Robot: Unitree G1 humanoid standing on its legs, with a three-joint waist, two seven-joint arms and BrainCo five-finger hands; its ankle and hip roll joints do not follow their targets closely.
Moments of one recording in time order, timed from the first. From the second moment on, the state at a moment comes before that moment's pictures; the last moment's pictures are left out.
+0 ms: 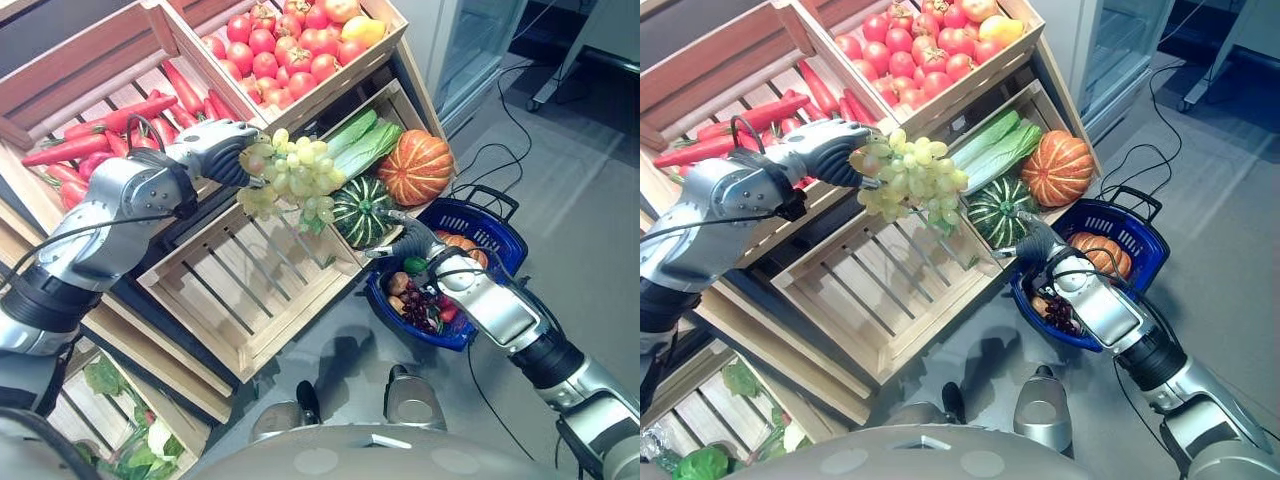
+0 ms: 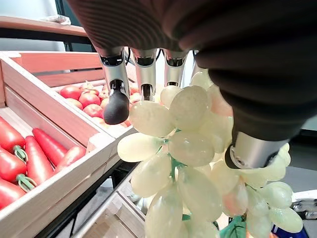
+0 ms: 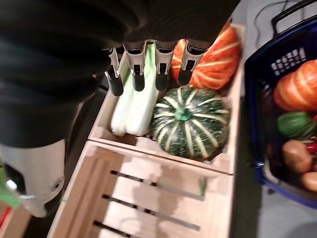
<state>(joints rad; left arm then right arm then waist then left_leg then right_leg) -0.60 0.99 -0.38 -0.23 0.36 0.14 -0.44 -0.33 -0.63 0.56 -0.12 0.08 0.63 -0.07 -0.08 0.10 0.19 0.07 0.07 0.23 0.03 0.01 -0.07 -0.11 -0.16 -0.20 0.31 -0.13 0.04</state>
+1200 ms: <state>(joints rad) -0.73 0.87 -0.43 -0.21 0.29 0.13 -0.47 -0.44 -0.46 0.60 -0.10 0.30 0.33 -0.17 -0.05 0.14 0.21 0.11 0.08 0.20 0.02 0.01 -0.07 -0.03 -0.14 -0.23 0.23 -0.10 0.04</state>
